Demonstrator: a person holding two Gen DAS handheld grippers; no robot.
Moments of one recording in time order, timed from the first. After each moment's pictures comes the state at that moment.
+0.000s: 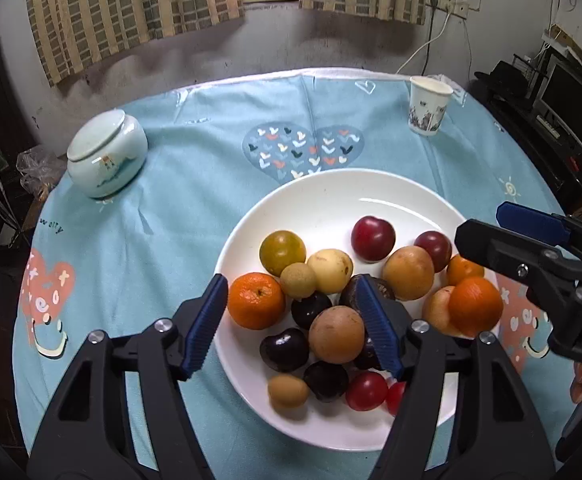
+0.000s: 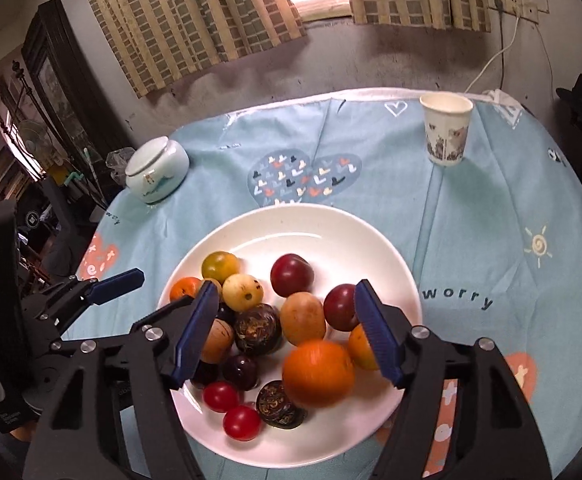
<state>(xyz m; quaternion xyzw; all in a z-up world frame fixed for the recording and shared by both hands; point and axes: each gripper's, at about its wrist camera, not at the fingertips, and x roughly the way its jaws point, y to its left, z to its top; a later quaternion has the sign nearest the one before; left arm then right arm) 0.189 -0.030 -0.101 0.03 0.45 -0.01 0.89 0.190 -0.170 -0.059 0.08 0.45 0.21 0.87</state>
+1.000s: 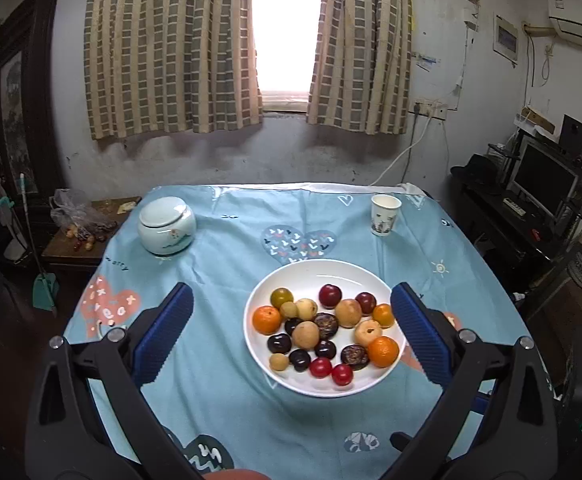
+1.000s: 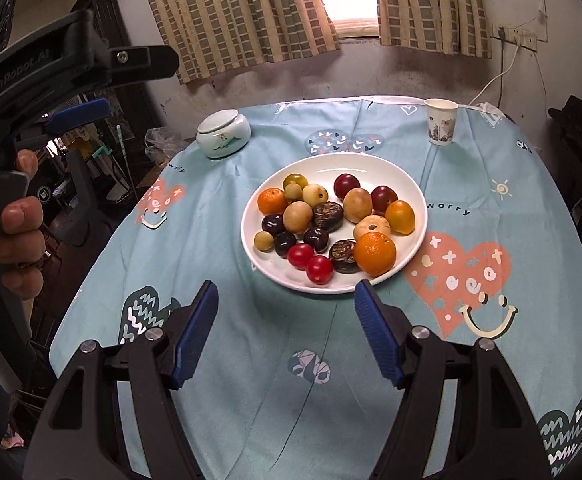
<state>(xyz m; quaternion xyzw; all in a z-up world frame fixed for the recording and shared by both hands) 0.043 -0.025 0.042 -0.01 0.29 0.00 0.96 0.005 -0.161 -0.010 0.04 0.43 0.23 0.87</state>
